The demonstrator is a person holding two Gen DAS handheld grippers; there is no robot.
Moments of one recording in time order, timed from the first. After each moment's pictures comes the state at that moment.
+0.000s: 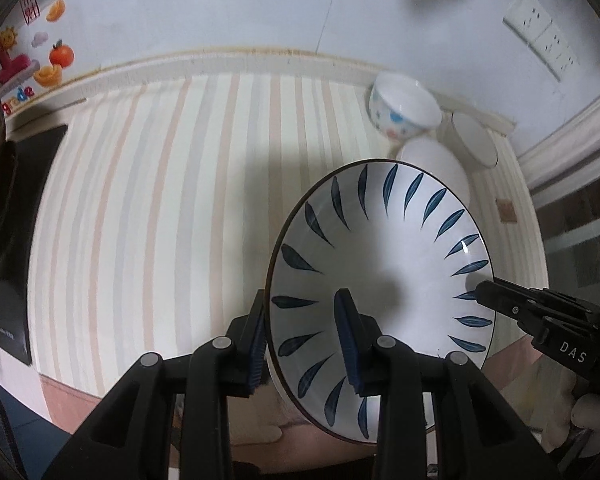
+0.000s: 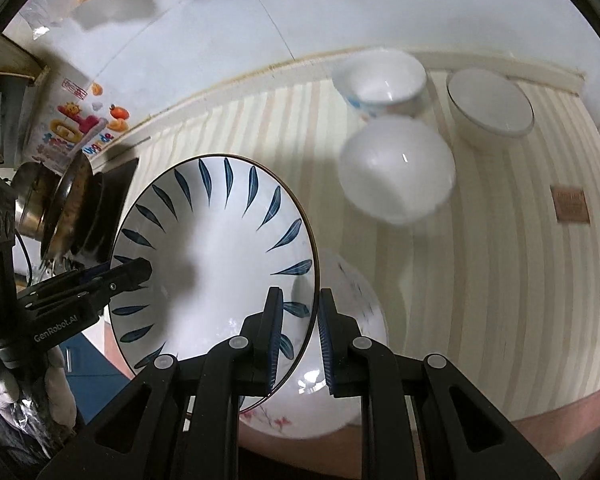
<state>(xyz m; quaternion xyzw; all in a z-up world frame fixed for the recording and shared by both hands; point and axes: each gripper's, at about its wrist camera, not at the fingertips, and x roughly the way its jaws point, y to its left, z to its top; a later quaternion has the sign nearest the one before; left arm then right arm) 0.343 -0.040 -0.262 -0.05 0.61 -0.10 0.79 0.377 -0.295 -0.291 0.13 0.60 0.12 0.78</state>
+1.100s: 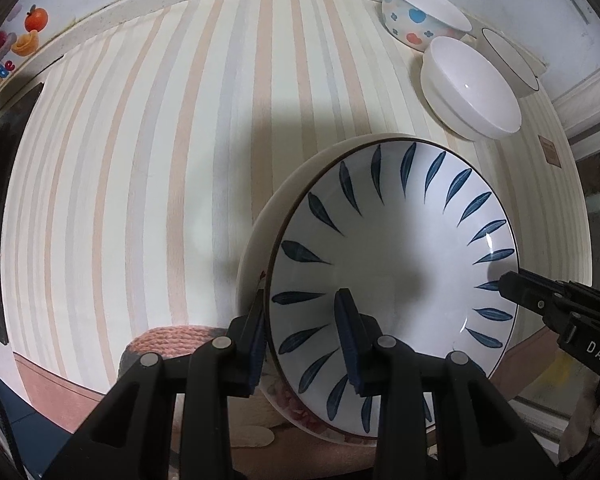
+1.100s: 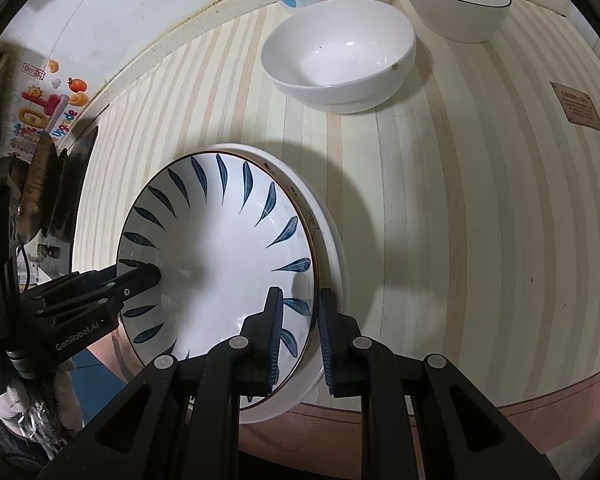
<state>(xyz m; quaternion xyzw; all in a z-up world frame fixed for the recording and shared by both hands) 0.325 -0.077 -0.341 -0.01 0.67 -0.07 0.74 0.354 -0.315 -0.378 0.15 0.65 0.10 0.74</state>
